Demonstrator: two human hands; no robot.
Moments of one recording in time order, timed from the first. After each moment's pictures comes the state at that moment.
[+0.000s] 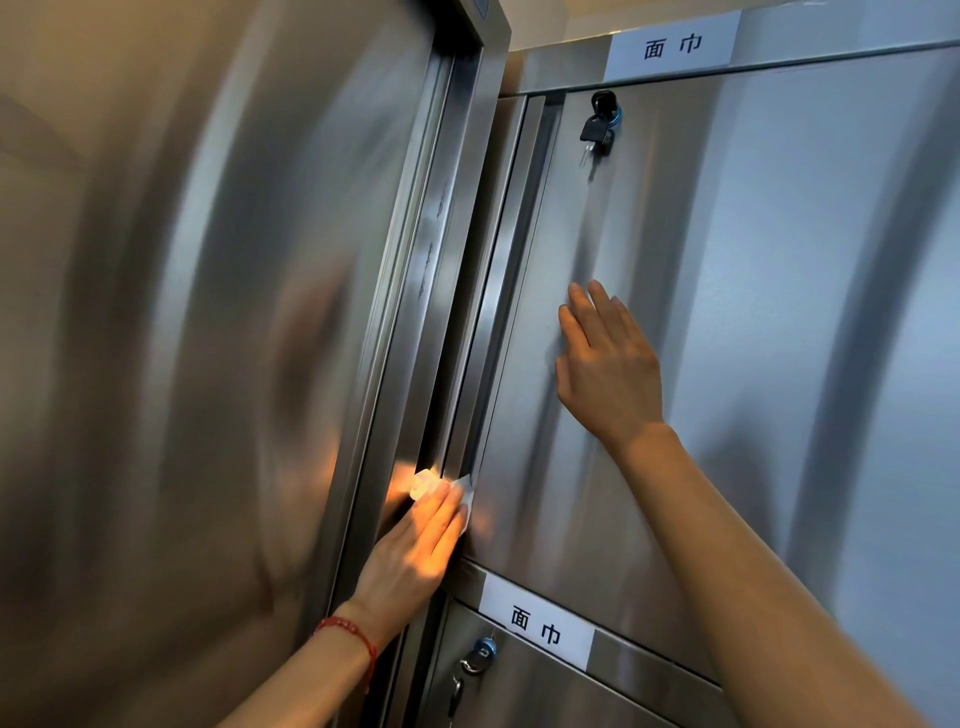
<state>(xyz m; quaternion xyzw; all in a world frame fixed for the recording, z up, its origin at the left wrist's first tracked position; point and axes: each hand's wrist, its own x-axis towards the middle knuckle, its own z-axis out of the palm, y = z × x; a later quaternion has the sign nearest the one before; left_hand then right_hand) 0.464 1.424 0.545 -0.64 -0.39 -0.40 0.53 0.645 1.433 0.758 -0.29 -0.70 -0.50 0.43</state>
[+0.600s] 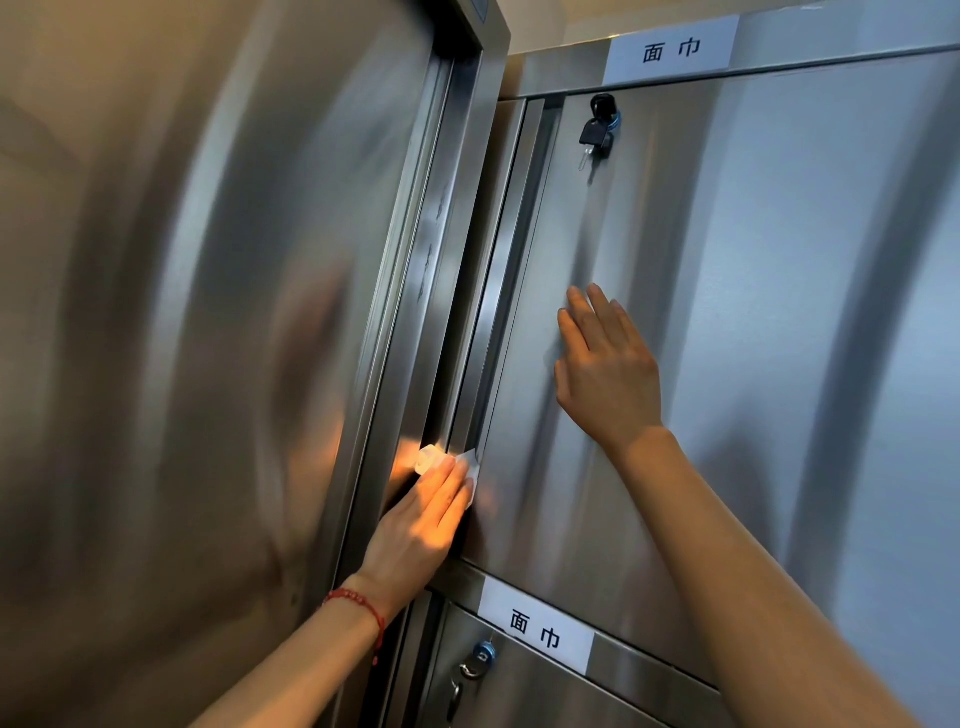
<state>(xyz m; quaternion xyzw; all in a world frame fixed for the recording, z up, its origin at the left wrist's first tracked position) 0.465 1.426 0.573 -0.61 -0.39 -0.41 0.55 0.645 1.434 0.757 -0.29 -0.70 -0.50 0.43</state>
